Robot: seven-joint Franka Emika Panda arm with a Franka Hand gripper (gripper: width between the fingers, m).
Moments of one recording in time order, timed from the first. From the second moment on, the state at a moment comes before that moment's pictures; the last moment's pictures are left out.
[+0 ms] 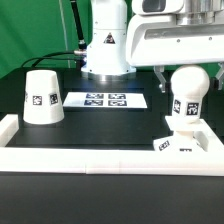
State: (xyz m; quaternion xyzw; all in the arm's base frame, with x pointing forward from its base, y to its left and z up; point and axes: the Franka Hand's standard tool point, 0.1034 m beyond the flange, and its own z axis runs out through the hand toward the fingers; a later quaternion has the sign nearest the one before) arm 0.604 0.107 0.113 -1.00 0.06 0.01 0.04
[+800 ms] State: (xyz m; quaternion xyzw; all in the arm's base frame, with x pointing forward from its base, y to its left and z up) arm 0.604 0.107 0.113 -1.00 0.07 0.01 0.04
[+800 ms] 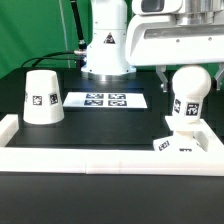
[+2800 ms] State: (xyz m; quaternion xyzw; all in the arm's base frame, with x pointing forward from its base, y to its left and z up) arm 0.608 0.104 0.113 -0.82 0.56 0.06 0.08
